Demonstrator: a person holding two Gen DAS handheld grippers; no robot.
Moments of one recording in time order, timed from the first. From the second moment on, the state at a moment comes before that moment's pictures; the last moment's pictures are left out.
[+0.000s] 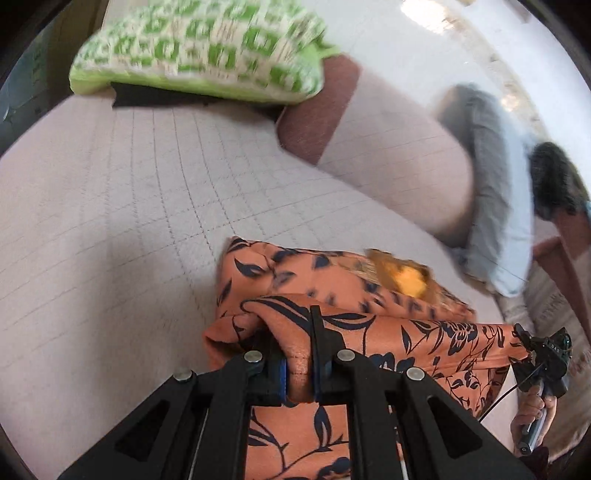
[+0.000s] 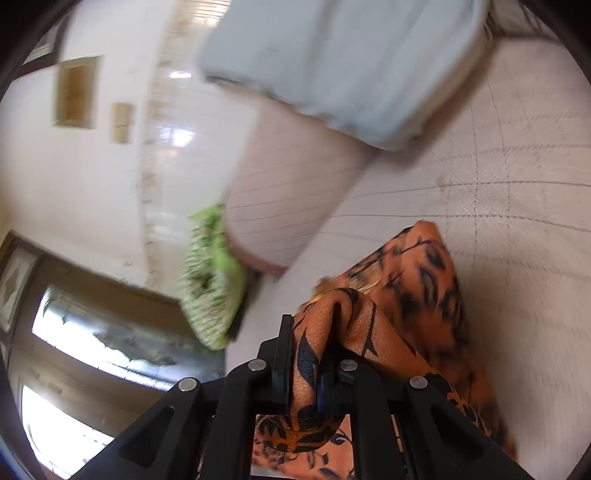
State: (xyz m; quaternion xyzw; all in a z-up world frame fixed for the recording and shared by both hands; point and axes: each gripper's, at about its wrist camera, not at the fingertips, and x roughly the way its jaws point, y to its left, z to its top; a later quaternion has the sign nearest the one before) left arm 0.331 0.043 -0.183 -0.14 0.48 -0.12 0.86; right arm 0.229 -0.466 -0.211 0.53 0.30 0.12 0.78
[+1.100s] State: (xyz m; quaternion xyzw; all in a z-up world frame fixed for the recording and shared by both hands) left arm 0.299 -0.027 -0.218 -0.03 0.49 -0.09 0.87; right arm 0.287 -0.346 -0.232 0.23 0.47 0.06 0.85
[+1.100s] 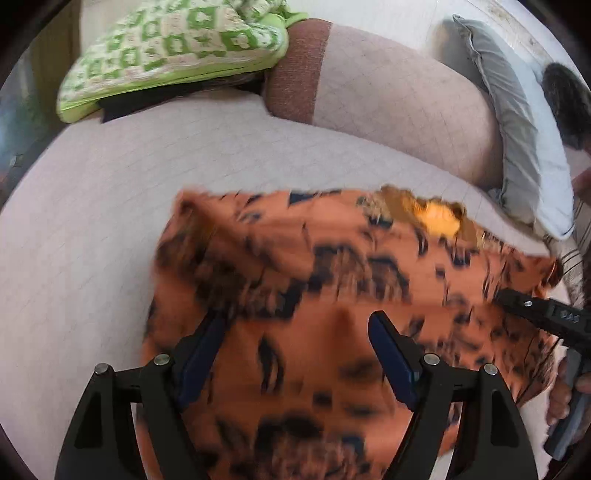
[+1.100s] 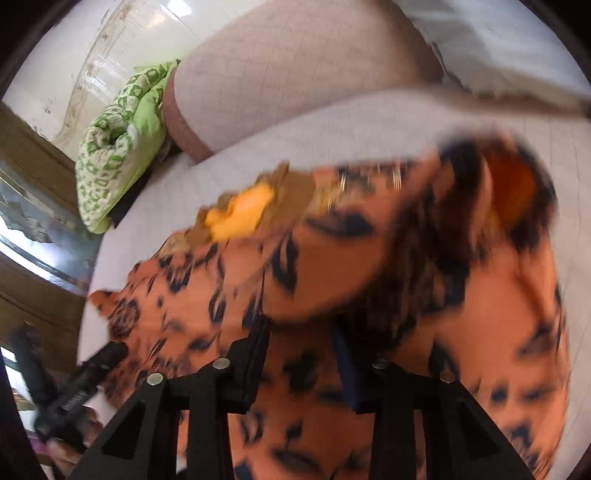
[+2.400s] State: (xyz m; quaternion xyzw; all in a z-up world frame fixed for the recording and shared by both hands) left arm 0.169 0.021 -0.201 -0.05 0.46 0.06 0.89; right arm 0.189 -0.412 -0.179 0.34 0.29 -0.04 0.89
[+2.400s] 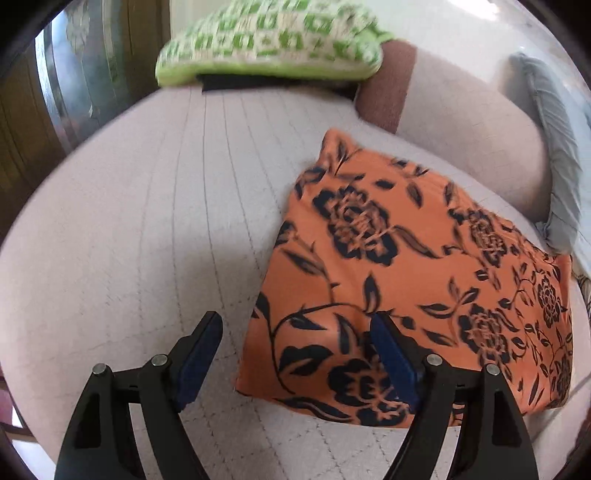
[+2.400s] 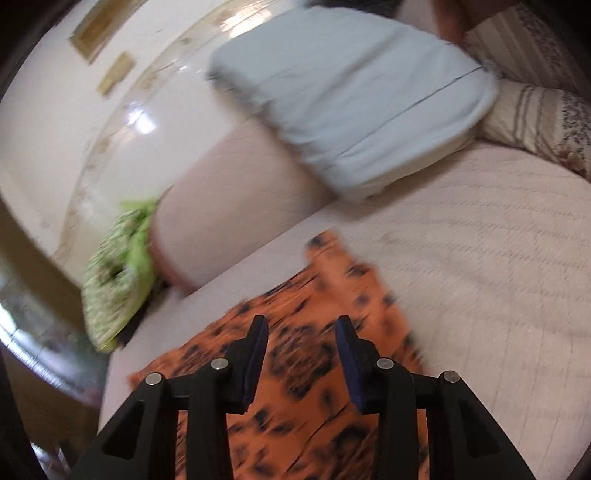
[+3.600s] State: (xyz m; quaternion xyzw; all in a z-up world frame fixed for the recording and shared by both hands) left arm 0.211 -0.023 -0.185 0.04 0.40 0.06 0.91; right arm 0.216 -0.278 -0.240 0.21 0.46 0.08 0.86
